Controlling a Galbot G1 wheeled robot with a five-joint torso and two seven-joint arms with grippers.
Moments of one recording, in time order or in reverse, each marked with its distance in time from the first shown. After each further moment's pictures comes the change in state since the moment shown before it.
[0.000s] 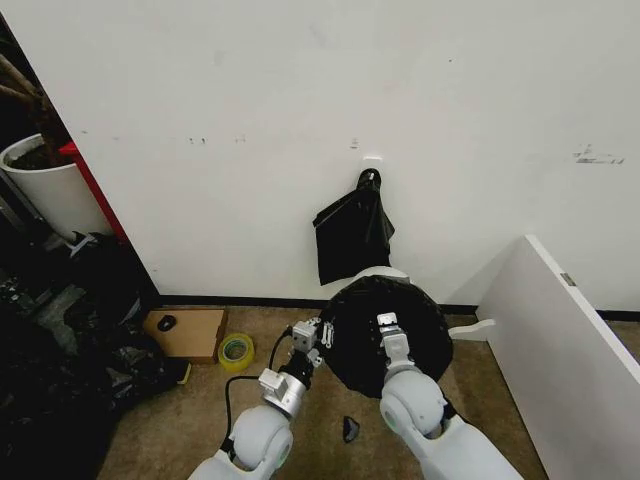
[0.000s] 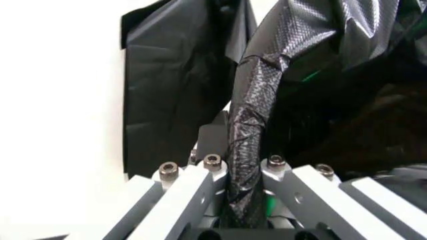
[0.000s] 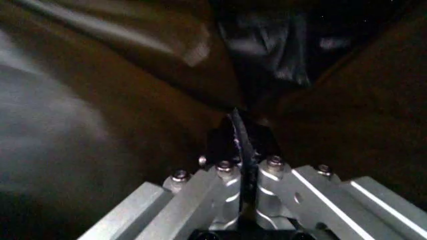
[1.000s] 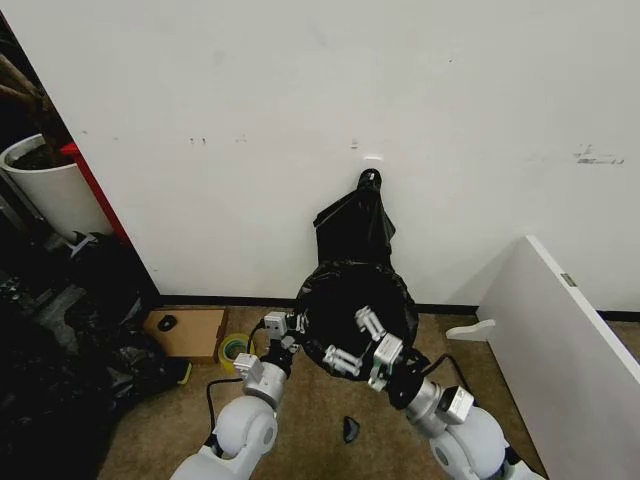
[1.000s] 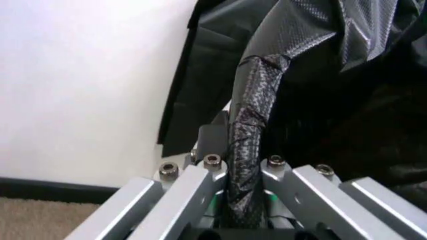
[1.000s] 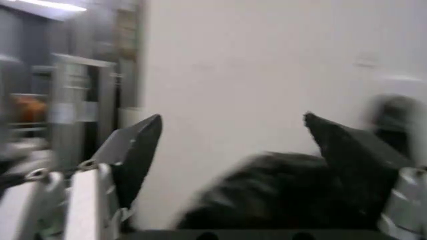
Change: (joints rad) left arm 0.053 0.013 -0.091 -0.080 -0.222 0.117 -0.050; right arm -0.222 -0.050 0.201 0.138 -0.057 0.753 -0.650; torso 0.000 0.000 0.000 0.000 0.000
